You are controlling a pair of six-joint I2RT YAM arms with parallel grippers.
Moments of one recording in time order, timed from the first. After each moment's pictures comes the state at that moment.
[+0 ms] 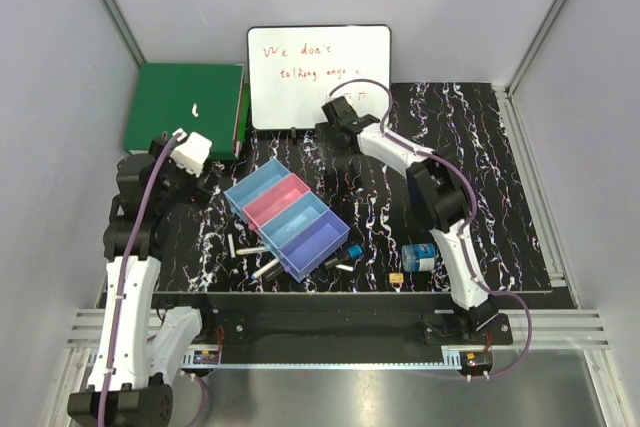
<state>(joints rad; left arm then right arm) 0.05 0.77 0.92 -0.56 0.23 0.54 0.58 2.33 1.92 -0.52 0.20 0.33</state>
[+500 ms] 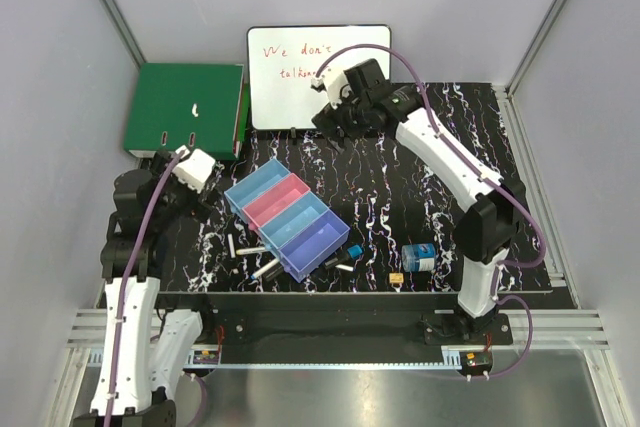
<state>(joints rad) 0.05 0.66 0.88 -0.62 0.30 0.59 0.60 1.90 1.93 -0.79 -0.10 -0.28</state>
